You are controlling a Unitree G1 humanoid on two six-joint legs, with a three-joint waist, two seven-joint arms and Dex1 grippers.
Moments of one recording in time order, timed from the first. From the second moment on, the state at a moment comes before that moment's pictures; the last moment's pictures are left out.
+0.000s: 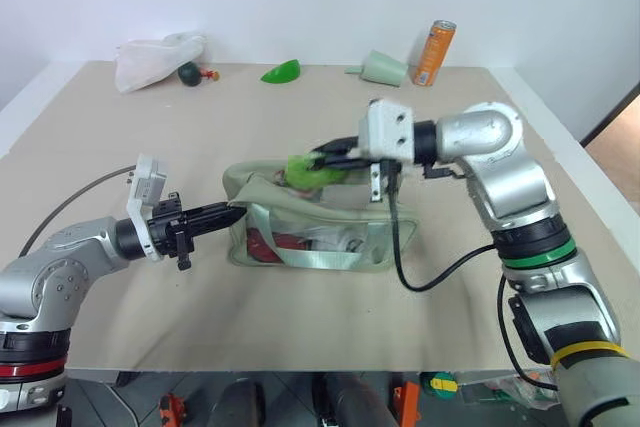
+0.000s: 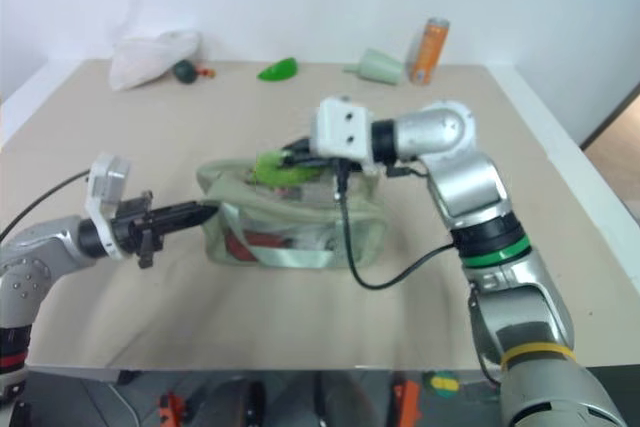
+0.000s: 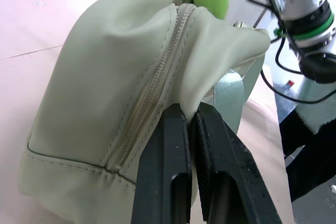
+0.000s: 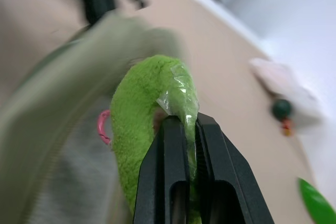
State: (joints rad) left arm -0.30 0.69 0.21 -0.18 -0.86 0.75 -1.05; right arm -0.98 -0.61 0.19 0.05 0.20 0.13 1.19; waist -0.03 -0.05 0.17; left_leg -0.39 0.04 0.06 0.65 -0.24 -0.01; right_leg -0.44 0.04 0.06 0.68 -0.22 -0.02
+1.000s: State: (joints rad) left arm -0.31 0.68 0.16 -0.17 -0.86 0.72 -1.07; right arm -0.42 -0.96 0.15 -0.06 -0.04 0.11 1.01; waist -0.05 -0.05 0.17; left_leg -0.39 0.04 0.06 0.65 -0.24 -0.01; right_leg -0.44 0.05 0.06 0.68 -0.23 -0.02
